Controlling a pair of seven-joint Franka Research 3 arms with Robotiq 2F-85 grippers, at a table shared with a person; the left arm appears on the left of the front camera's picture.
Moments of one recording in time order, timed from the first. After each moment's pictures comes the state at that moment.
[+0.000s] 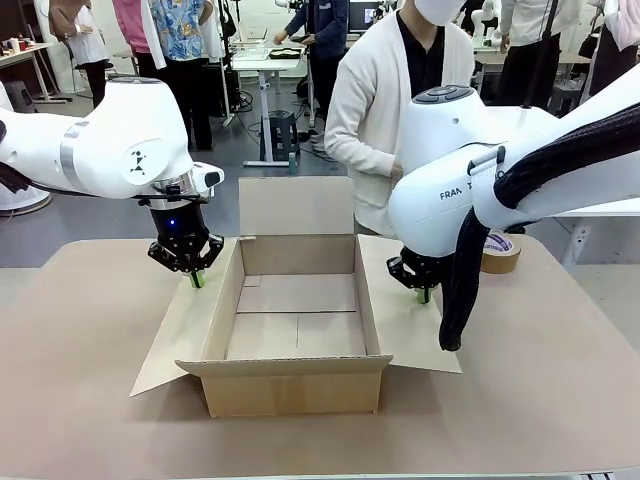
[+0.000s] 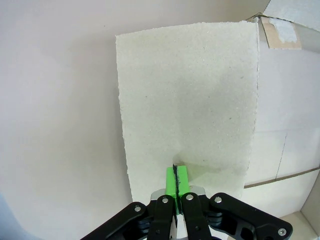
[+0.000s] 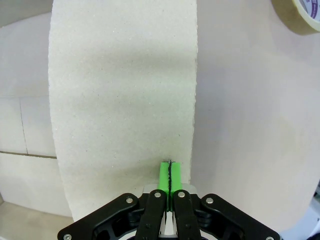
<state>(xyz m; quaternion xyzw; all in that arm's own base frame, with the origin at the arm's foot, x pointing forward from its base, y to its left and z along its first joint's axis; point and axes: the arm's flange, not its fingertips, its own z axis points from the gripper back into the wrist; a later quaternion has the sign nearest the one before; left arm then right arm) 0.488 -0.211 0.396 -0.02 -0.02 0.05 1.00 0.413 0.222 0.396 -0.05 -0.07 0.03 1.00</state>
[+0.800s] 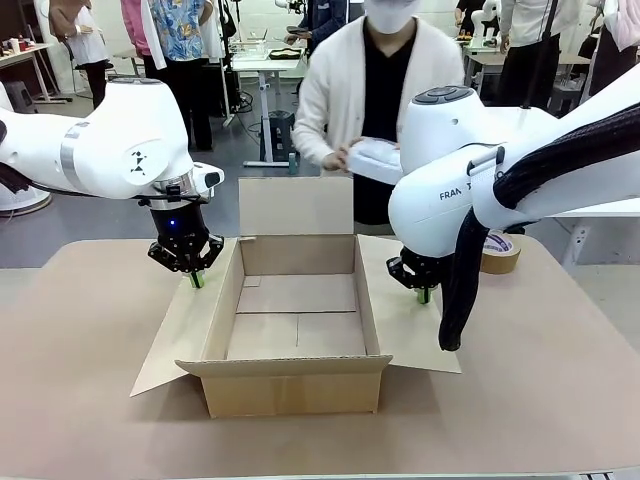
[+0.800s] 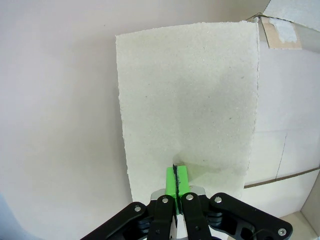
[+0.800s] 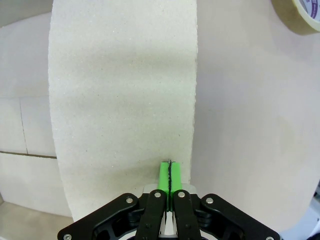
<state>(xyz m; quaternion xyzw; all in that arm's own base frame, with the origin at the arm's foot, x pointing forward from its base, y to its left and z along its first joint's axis) 0.488 -0.211 0.396 -0.02 -0.02 0.05 1.00 0.413 0.222 0.396 -0.05 -0.07 0.03 1.00</state>
